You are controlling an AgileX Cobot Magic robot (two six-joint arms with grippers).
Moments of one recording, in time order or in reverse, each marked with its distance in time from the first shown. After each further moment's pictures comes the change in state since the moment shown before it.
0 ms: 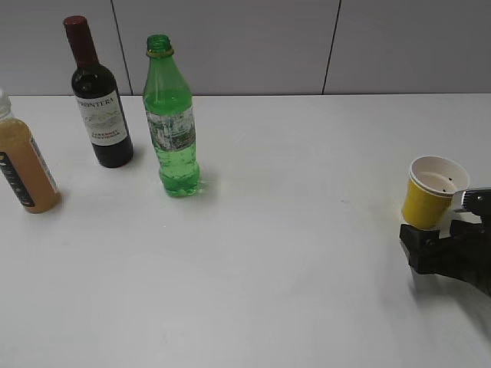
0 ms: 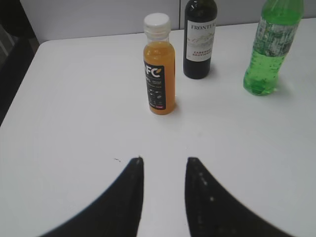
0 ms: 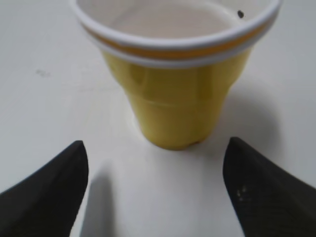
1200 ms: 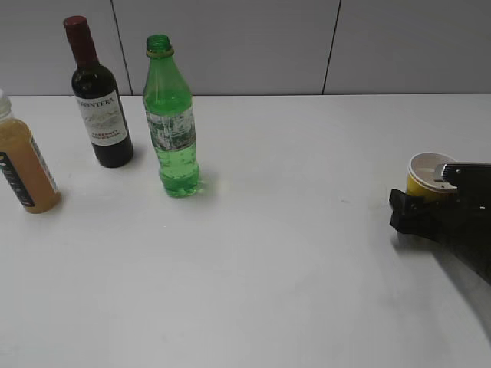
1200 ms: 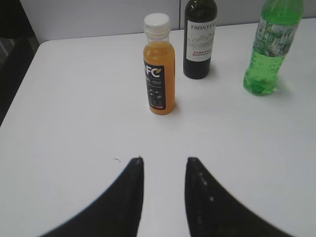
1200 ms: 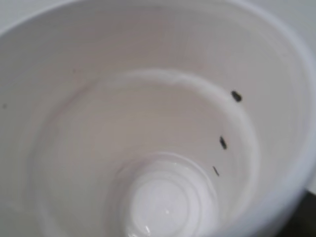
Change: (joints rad) left arm 0.000 0.000 0.000 0.000 0.000 0.000; right arm 0.000 0.170 -0.225 0.040 -0.050 0.047
